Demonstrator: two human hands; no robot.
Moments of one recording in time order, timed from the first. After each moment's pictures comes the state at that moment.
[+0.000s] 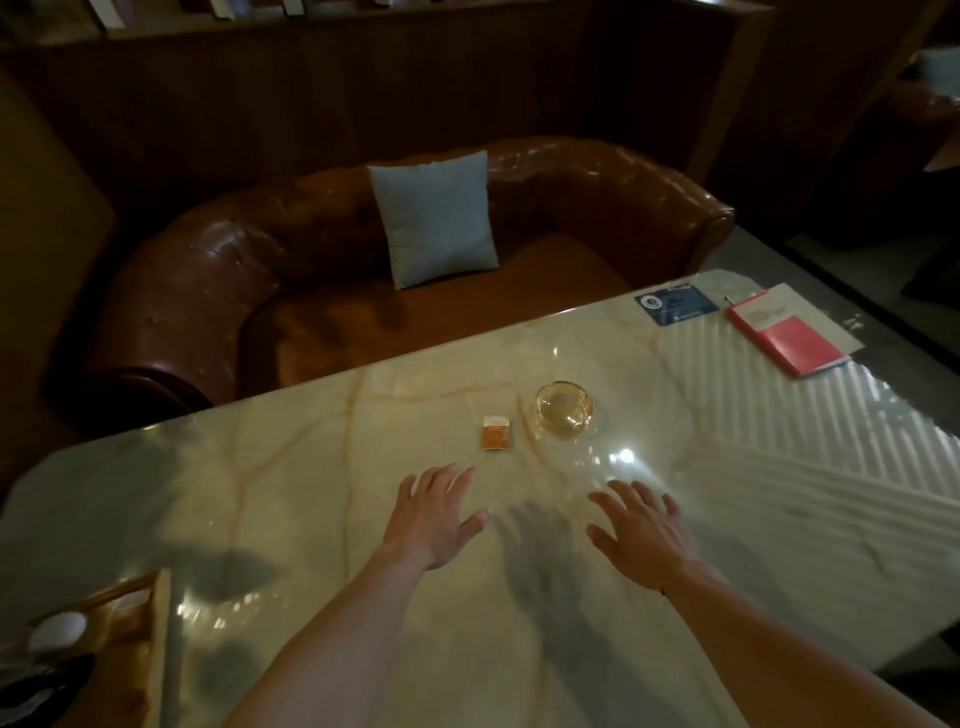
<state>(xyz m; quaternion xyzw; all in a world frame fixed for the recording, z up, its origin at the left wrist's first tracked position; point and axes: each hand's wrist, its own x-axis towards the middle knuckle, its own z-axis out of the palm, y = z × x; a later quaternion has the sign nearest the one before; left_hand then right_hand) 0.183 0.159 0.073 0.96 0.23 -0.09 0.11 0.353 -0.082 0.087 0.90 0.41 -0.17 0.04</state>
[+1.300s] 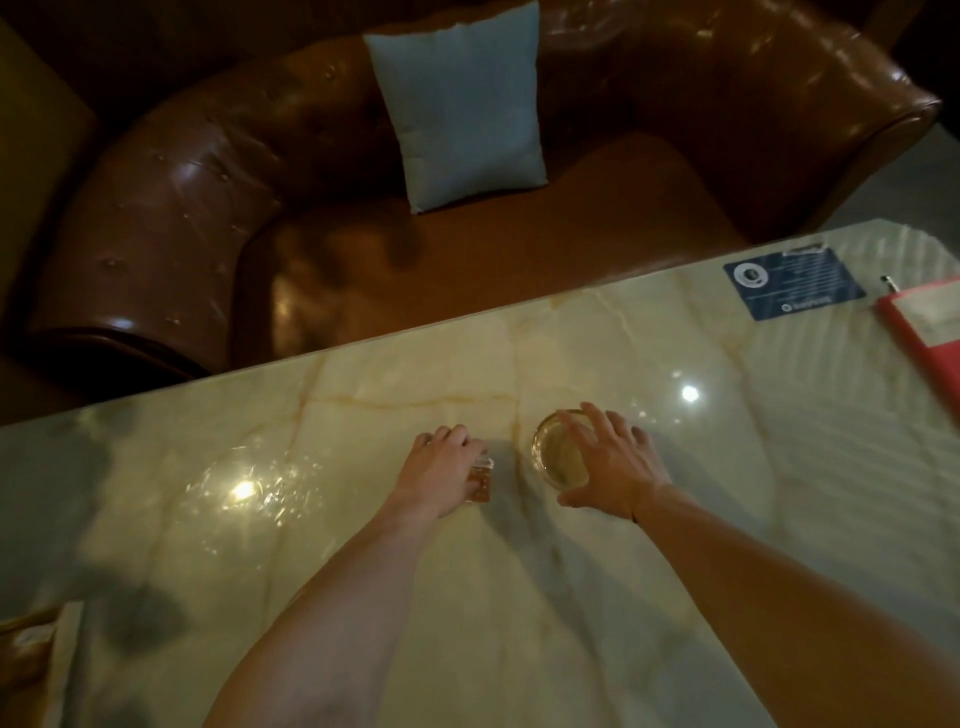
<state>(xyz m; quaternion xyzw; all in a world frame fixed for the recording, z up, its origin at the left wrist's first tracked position) 0.381 0.237 0.000 0.95 0.26 -0.18 0.10 0.563 0.070 0.002 0.83 0.50 -0.24 0.01</state>
